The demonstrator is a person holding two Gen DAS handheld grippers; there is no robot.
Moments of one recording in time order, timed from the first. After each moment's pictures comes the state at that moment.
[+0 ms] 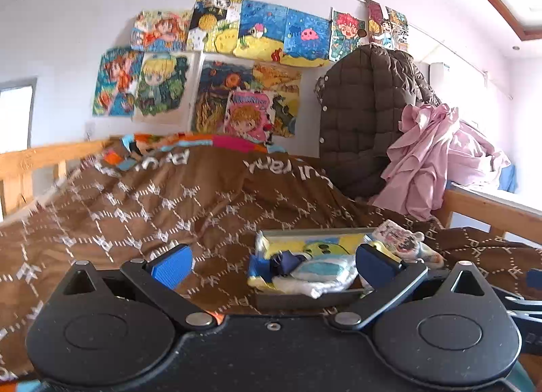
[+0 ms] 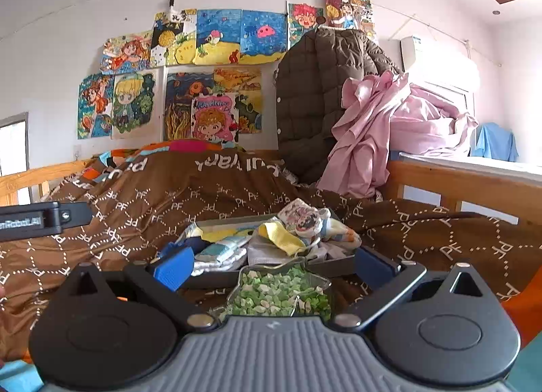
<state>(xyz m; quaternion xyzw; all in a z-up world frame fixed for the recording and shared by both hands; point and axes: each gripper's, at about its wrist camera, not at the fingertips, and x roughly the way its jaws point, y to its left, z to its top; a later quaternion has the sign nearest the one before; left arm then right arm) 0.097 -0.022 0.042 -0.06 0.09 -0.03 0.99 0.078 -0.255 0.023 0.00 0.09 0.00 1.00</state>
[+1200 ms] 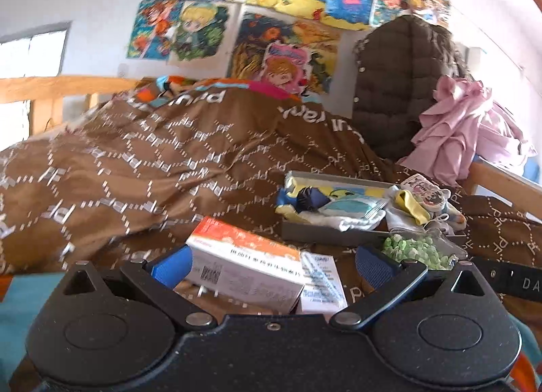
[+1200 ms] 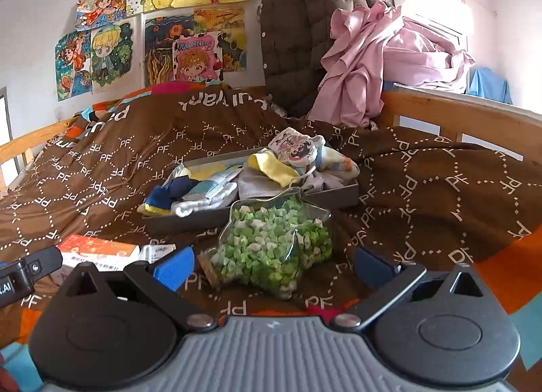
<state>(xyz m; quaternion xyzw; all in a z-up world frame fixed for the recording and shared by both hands) 0.077 -0.012 -0.015 -0.11 0.16 0.03 0.98 0.098 -0.254 0.000 0.03 0.20 -0.02 0.98</state>
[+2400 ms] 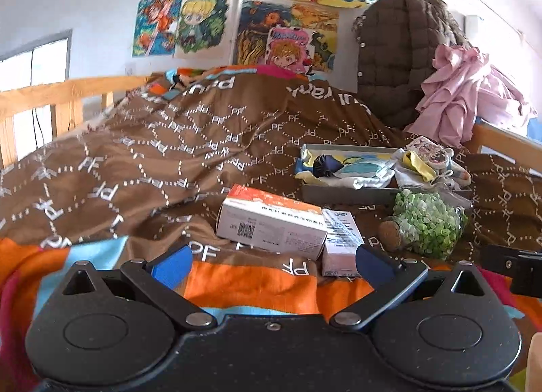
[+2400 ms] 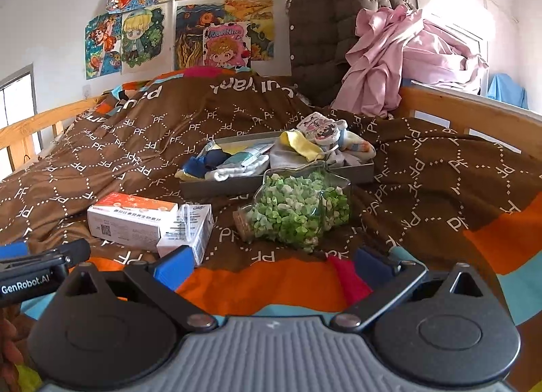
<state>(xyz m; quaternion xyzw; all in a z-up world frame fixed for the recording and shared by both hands) 0.028 -0.008 -0.023 -0.06 0.20 0.04 0.98 0.040 -0.233 -0.007 0.00 0.22 0.02 0.98</state>
